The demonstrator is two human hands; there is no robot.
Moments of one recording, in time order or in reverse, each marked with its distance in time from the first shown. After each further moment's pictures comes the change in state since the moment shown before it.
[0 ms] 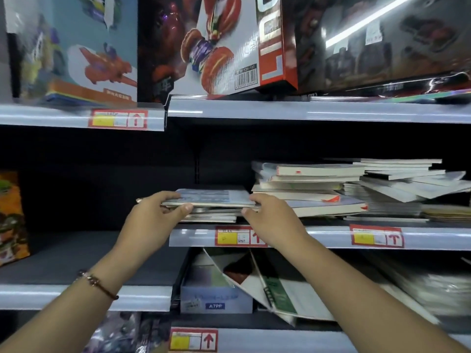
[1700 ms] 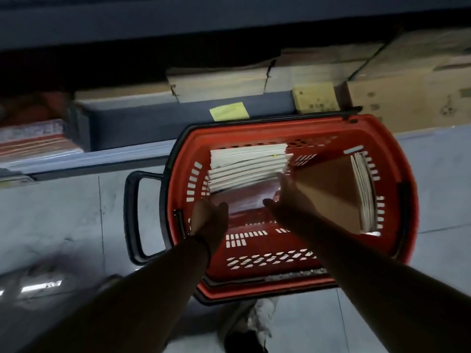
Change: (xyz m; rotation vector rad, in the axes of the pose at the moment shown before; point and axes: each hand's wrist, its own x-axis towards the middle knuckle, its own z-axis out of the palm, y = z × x) left_hand -0.816 -0.368 0.777 0.187 -0.819 -0.991; right_hand -0.657 0.849 0.377 -0.106 -0.857 0.970
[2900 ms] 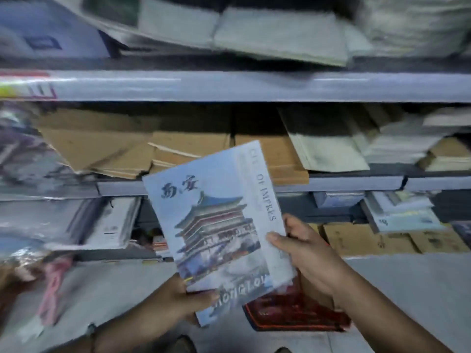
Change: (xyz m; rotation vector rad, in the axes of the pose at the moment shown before) left_hand -0.426 0.197 -0.531 -0.409 -0.515 0.146; right_hand -0.454 -0.313 -0.307 0.882 -0.206 -0.446
